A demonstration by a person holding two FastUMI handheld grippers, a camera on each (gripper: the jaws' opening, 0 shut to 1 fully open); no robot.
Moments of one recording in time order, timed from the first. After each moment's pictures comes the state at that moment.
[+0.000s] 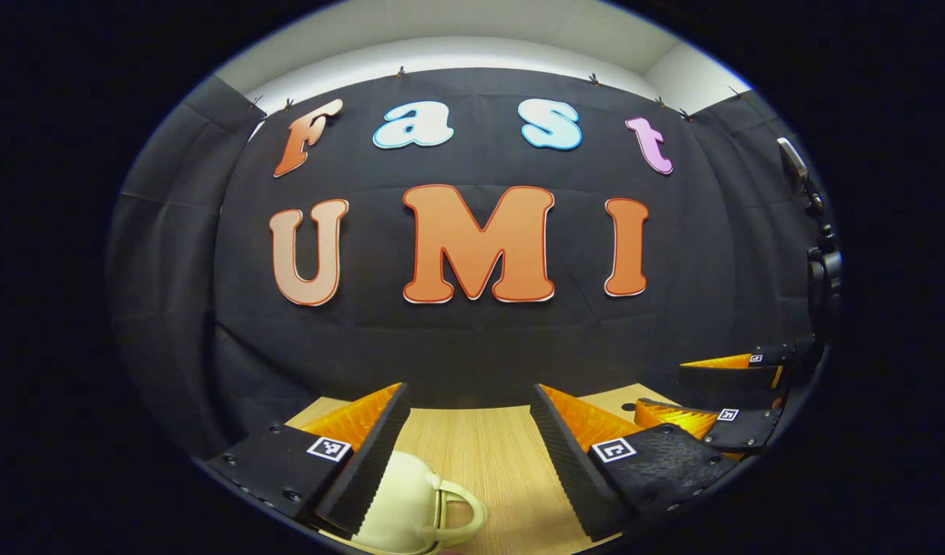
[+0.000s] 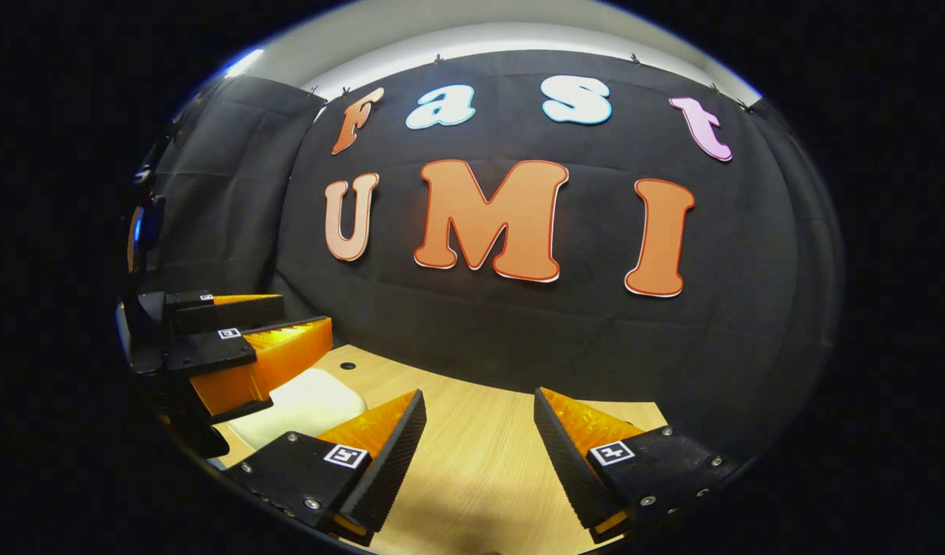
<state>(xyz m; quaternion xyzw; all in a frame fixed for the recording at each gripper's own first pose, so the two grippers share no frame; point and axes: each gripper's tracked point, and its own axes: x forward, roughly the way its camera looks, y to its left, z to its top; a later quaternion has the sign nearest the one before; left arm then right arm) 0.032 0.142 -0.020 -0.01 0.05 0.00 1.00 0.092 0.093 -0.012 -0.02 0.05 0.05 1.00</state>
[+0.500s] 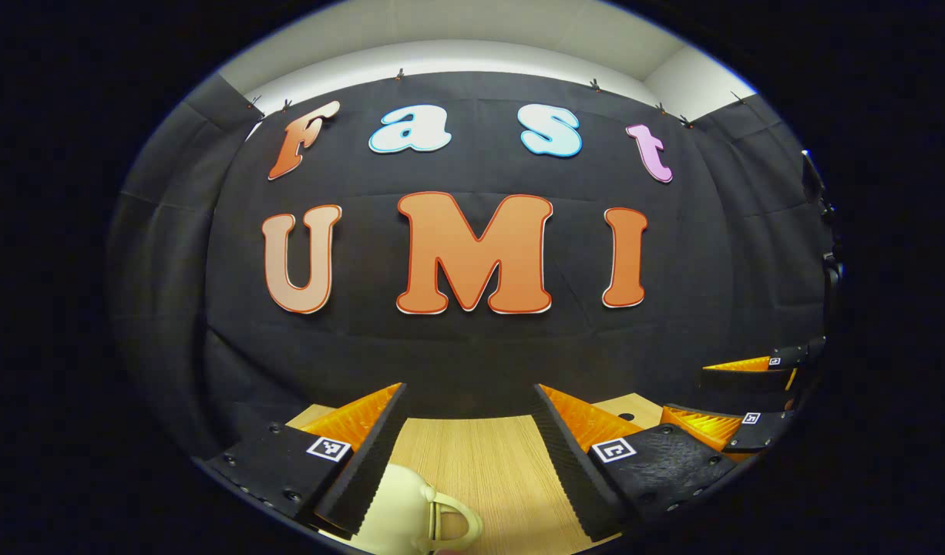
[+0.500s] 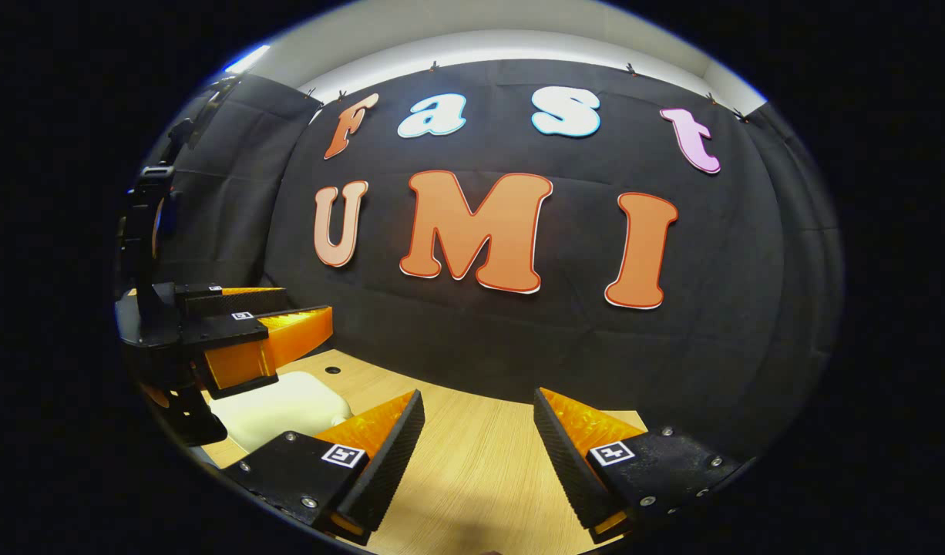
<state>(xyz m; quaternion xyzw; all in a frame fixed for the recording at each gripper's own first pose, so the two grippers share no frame) 0.055 0.140 -0.003 -0.01 0.04 0.00 1.00 0.083 0.071 0.000 -0.02 0.04 0.03 1.00</state>
